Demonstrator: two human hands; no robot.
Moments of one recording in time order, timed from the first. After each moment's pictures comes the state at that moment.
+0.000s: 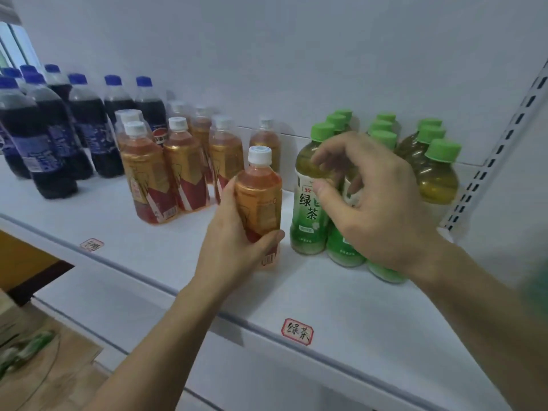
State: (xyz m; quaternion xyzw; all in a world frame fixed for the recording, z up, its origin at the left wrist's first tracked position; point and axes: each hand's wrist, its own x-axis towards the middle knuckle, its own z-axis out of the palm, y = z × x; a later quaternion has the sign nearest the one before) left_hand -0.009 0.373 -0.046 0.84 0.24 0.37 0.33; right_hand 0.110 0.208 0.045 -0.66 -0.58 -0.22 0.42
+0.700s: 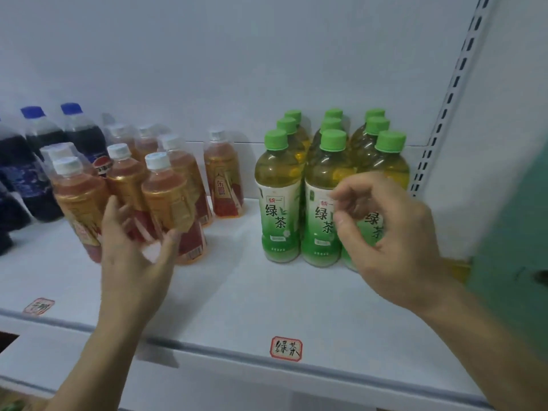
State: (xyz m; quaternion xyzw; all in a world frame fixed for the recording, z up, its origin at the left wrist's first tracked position) left_hand -0.041 0.454 -0.056 0.79 0.29 0.45 0.30; right_hand 0.118 0.165 0.003 -0.65 -0.50 -0.26 0.51
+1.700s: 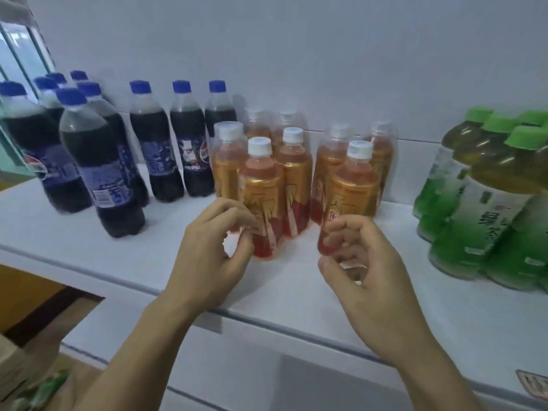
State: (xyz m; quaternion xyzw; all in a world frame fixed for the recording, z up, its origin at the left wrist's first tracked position) left_hand -0.126 0.606 -0.040 0.89 0.06 0.41 0.21; right_hand -0.032 0.397 -0.044 -0.70 -0.37 0.00 0.61
